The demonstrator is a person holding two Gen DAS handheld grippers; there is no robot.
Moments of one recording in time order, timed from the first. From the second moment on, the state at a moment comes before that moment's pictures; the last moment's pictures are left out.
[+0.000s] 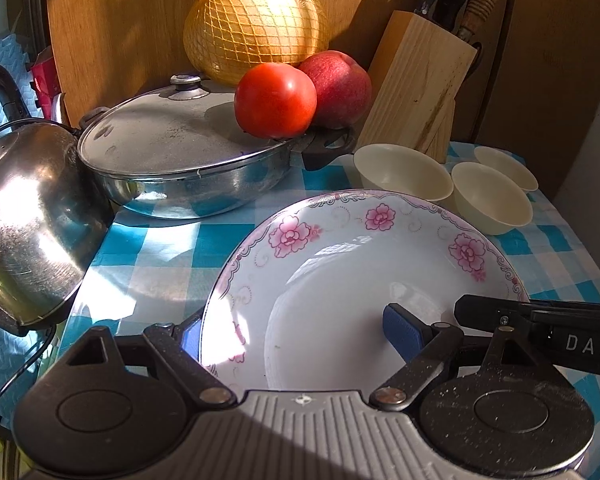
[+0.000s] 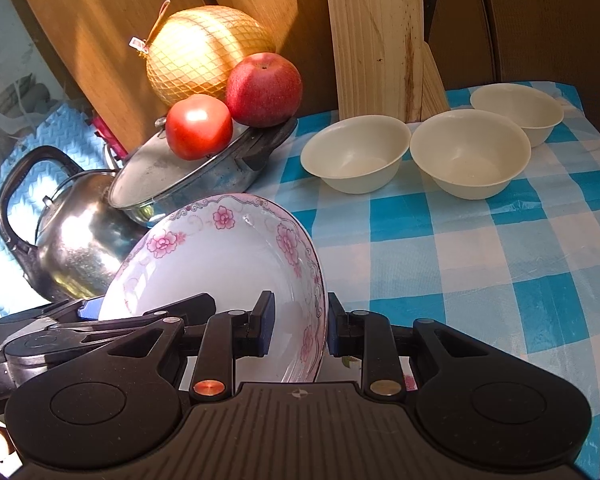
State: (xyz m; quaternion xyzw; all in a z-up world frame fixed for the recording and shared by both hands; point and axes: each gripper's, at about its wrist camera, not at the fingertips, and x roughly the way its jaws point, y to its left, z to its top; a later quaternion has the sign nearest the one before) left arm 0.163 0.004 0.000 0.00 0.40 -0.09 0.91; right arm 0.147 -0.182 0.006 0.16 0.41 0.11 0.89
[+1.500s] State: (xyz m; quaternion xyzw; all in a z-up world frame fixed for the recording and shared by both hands) left arm 0.131 -0.059 -0.010 0.04 0.42 -0.16 0.89; right arm 0.088 -0.228 -0.004 0.16 0.43 0.03 0.89
